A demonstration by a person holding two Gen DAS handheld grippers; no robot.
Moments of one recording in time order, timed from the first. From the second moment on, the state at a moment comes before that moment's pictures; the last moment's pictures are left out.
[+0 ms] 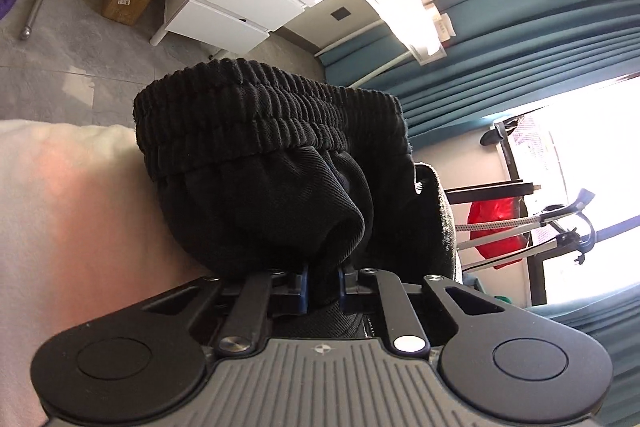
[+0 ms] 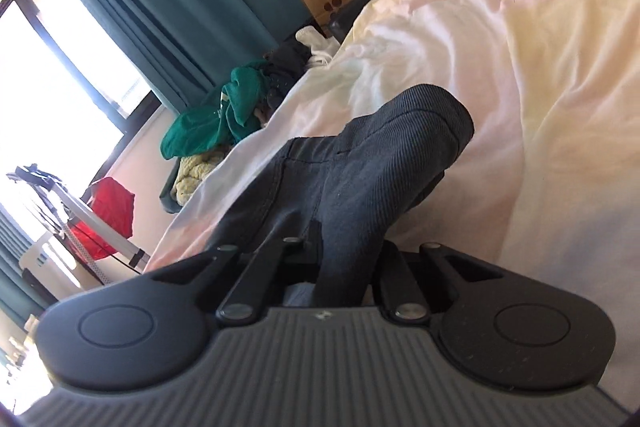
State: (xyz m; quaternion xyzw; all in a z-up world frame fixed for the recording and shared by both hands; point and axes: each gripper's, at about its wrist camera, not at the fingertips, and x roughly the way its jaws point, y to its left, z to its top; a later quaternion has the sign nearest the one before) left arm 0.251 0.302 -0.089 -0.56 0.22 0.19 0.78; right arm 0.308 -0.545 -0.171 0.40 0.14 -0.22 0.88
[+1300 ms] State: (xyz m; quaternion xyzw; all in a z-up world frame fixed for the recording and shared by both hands) left arm -0.003 0.243 0.021 -0.25 0.25 0.10 0.93; right arm 0.063 -0.559 -0.197 0.55 0.18 -0.29 0.76
